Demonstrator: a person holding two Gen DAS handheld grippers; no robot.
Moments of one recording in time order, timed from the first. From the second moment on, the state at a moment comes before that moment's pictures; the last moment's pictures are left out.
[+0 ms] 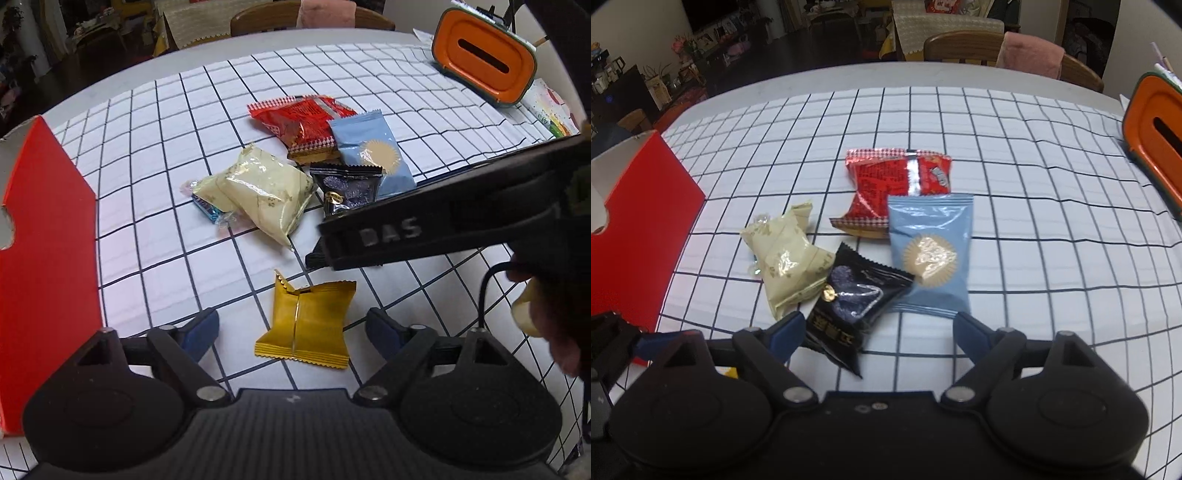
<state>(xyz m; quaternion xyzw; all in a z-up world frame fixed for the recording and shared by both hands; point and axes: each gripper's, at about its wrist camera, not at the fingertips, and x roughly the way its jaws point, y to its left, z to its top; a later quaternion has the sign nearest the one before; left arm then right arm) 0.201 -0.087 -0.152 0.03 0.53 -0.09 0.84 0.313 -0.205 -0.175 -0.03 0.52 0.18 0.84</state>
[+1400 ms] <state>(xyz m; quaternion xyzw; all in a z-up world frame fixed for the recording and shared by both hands) 0.158 -0.035 -0.099 -0.05 0.52 -0.04 0.85 0.246 -0.210 -0.115 0.01 0.49 0.23 0.84</state>
